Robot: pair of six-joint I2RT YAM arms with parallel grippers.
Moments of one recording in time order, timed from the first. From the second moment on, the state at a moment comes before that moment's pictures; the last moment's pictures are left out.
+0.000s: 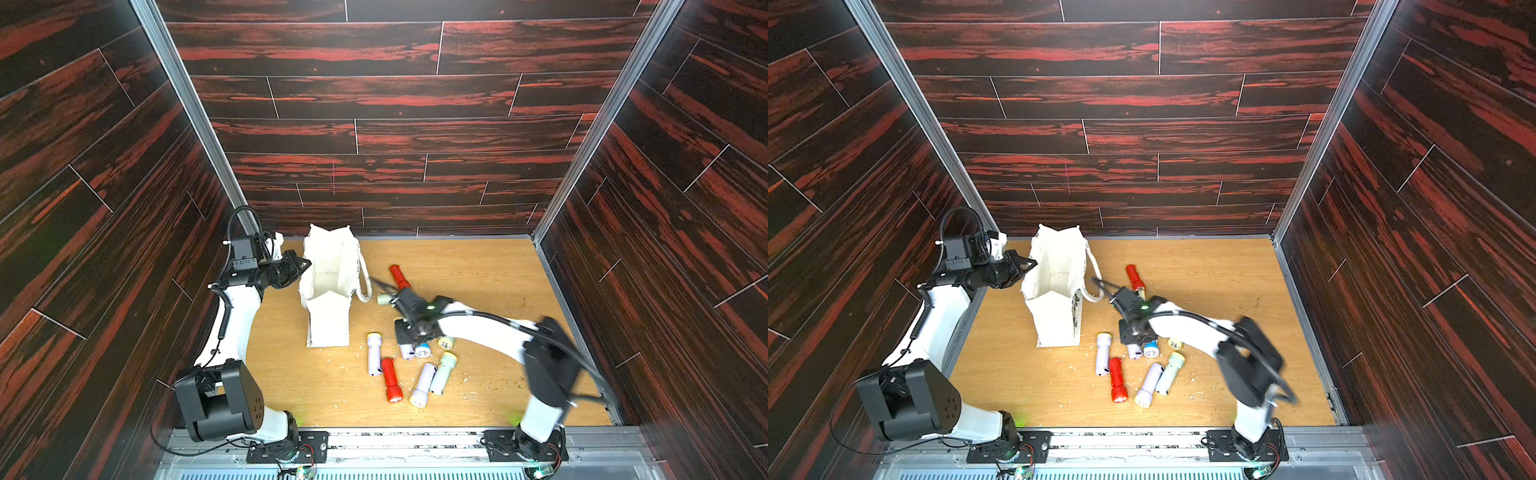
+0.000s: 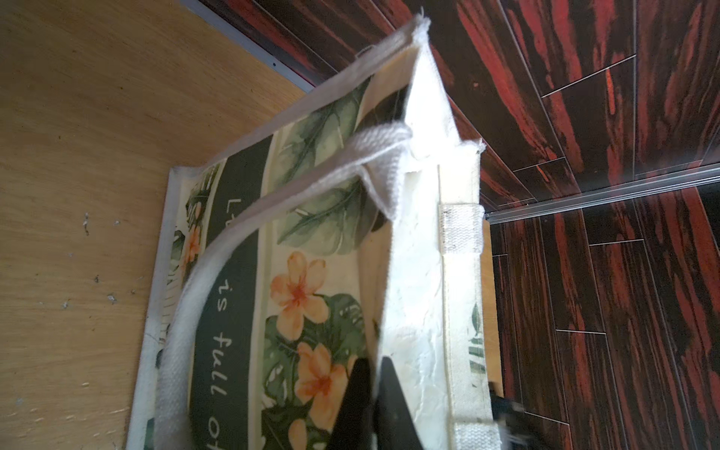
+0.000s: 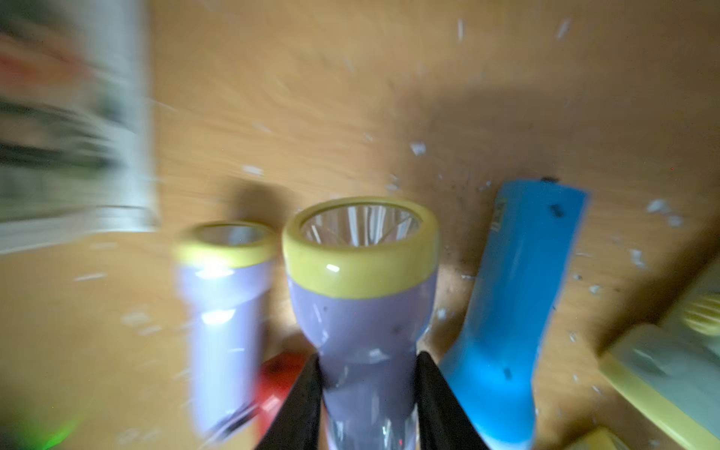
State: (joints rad) left arm 0.20 1.46 1.27 -0.50 0.70 -0.49; right arm 0.88 1.71 1.27 -0.66 0.03 0.68
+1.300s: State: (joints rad) left arm 0.05 1.42 1.26 -0.50 0.70 -0.45; right arm 0.85 2.30 2.57 -1.00 -0.17 0.69
